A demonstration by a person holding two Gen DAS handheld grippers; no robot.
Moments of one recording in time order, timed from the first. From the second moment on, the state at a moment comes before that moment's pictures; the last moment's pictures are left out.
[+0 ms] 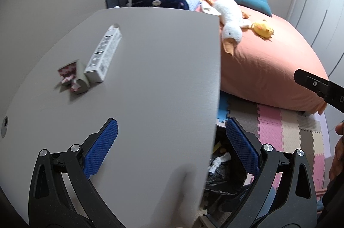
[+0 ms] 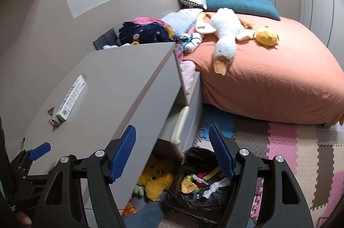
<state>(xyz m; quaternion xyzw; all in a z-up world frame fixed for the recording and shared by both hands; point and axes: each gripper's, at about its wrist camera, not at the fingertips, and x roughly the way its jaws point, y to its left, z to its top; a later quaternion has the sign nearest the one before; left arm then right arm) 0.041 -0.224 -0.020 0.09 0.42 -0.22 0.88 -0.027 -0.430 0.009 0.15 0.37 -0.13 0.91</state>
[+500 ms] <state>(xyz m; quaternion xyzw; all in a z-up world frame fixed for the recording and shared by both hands) 0.073 -0.170 -0.018 0.06 0.42 -0.16 0.89 0.018 -0.387 0.007 0.13 0.38 -0.09 0.91</state>
